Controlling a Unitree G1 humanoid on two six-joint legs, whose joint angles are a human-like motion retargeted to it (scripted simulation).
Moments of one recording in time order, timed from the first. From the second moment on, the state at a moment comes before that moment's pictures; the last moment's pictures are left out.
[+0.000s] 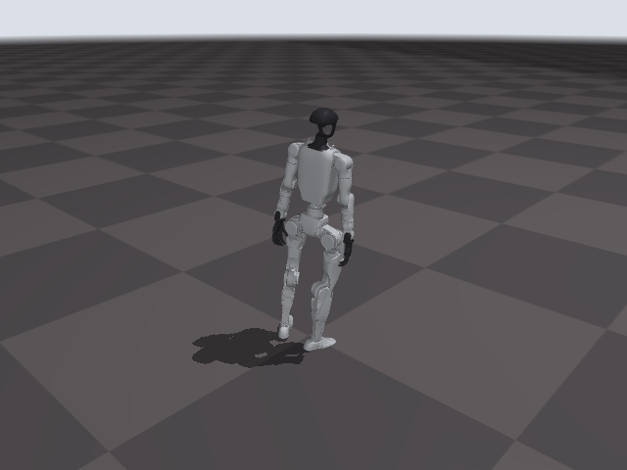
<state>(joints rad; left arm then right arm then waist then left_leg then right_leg) 0.18 0.11 0.17 1.48 0.25 0.09 -0.16 0.04 -0.18 0.10 1.52 -0.34 0.11 0.09 -0.05 0.00 -0.07 0.04 0.08 0.49 0.05 -0.19 -0.11 0.06 -0.08 -0.43 -0.02 0.00 0.04</state>
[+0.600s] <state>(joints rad) 0.24 0.09 0.18 1.47 0.26 0.07 -0.17 -0.01 -0.21 0.09 1.51 -0.31 0.11 0.08 0.11 -0.10 0.06 -0.73 0.02 0.29 0.27 -0.37 0.26 0.08 -0.12 -0.43 -0.03 -0.02 -0.06</state>
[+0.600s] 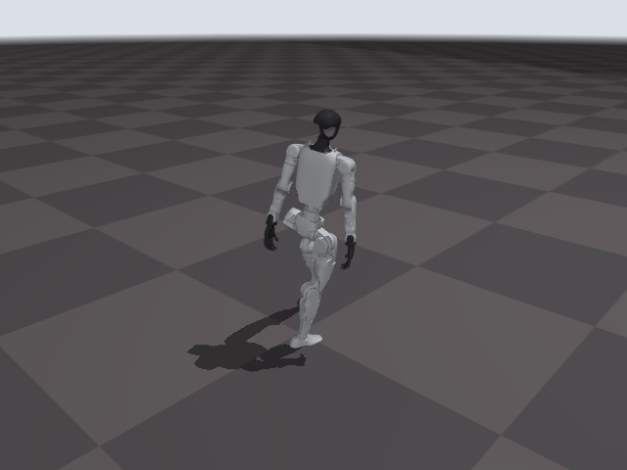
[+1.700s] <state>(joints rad) 0.21 0.12 0.19 1.42 0.21 0.04 -0.11 -0.02 -0.16 0.15 1.51 -0.32 0.09 0.07 0.03 -0.03 -0.03 -0.05 0.00 0.32 0.11 -0.24 -0.10 0.06 -0.14 -0.57 -0.04 0.05 0.05</state>
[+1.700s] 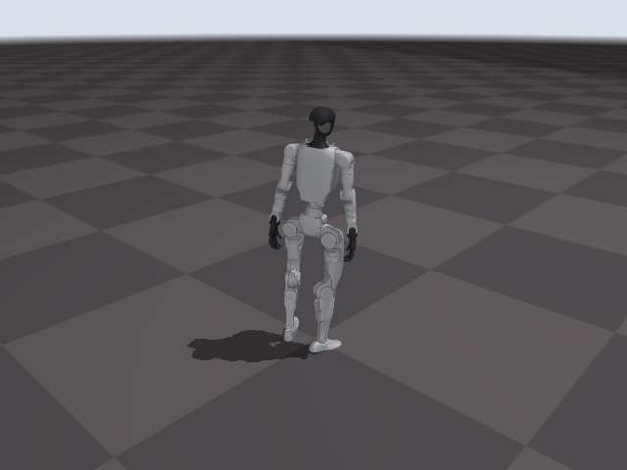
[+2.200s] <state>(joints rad) 0.14 0.14 0.25 1.51 0.18 0.07 -0.20 -0.03 -0.18 0.11 1.39 -0.26 0.05 0.02 0.01 -0.02 0.05 0.00 -0.03 0.27 0.13 -0.36 -0.08 -0.04 -0.21 -0.49 0.33 0.32 -0.03</state>
